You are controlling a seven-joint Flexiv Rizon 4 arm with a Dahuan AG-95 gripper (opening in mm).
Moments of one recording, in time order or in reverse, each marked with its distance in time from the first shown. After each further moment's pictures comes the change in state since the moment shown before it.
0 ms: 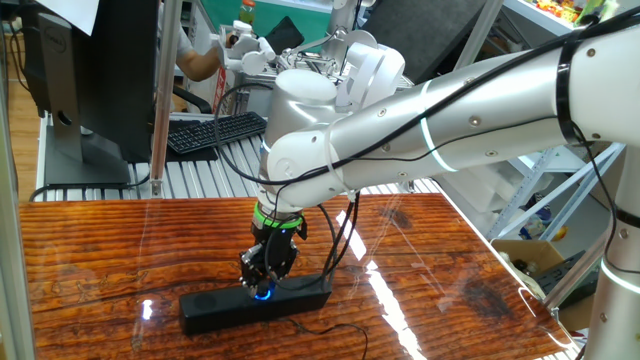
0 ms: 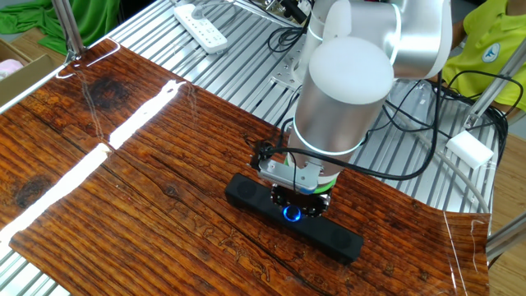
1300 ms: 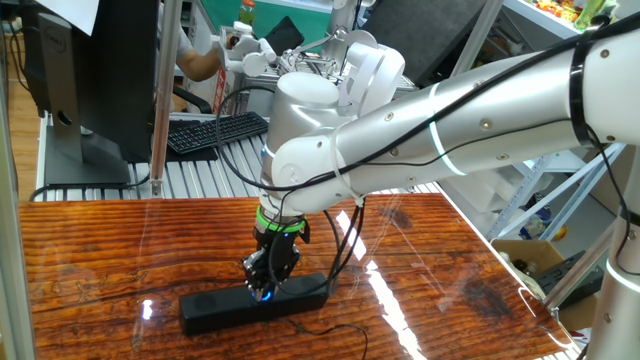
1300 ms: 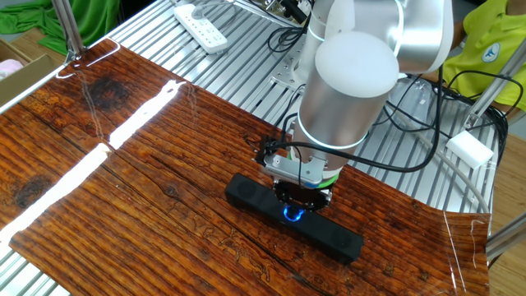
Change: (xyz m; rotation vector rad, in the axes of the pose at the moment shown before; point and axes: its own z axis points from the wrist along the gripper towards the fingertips) arm 0.009 0.000 -0.001 0.009 -0.004 -0.013
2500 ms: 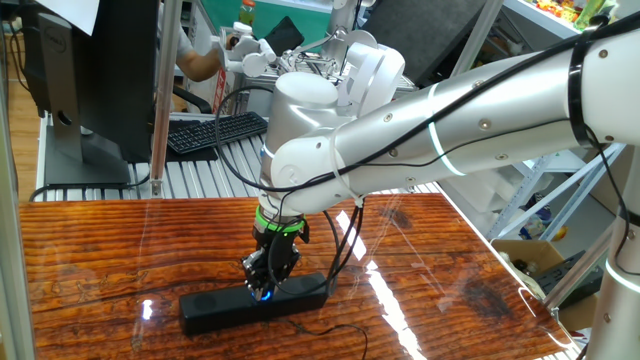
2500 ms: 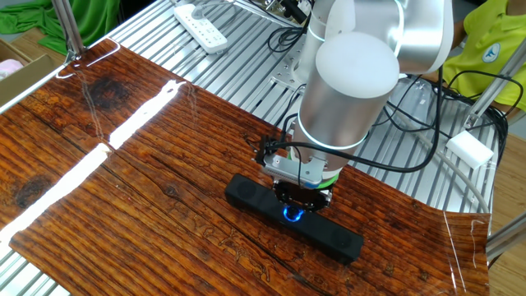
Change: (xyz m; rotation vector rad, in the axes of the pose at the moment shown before) arm 0.000 0.000 0.000 0.000 0.000 0.006
